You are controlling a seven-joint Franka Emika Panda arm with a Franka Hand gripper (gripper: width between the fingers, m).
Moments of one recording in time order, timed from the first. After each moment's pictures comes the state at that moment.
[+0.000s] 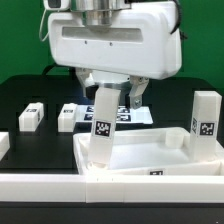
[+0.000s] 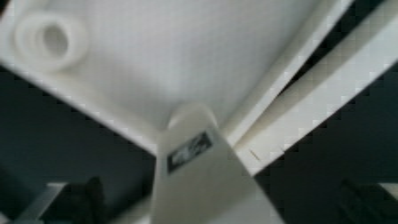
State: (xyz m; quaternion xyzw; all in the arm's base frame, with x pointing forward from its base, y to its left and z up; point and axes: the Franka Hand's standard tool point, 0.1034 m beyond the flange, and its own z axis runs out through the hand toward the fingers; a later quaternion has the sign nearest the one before) arm 0.633 -0.035 0.118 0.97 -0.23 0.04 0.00
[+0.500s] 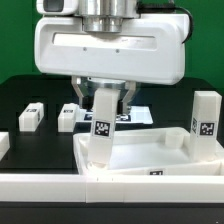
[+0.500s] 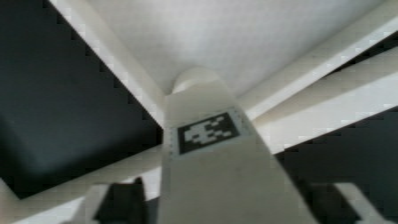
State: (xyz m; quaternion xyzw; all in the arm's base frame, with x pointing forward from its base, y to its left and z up) arm 0.630 -0.040 0.110 0.96 -0.27 0.05 0.00
